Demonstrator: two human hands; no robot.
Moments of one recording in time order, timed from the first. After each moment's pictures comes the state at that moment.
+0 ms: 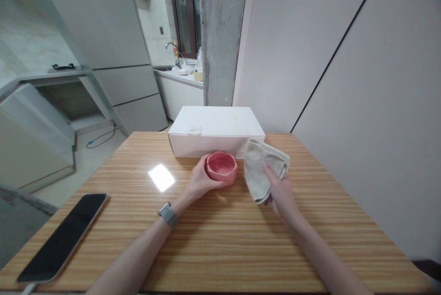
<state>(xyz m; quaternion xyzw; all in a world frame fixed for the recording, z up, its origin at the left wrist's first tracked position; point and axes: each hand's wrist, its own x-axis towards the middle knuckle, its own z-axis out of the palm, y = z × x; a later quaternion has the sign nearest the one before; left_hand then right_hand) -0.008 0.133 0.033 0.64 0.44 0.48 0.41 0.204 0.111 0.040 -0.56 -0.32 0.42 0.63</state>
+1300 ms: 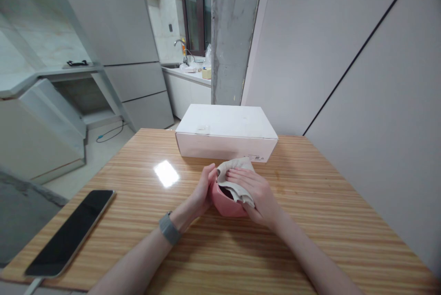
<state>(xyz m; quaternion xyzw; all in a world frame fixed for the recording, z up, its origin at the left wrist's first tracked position) 0.003 0.121 0.031 0.31 0.29 0.49 0.76 0.178 0.116 0.042 -0.25 -0.89 0.12 0.35</state>
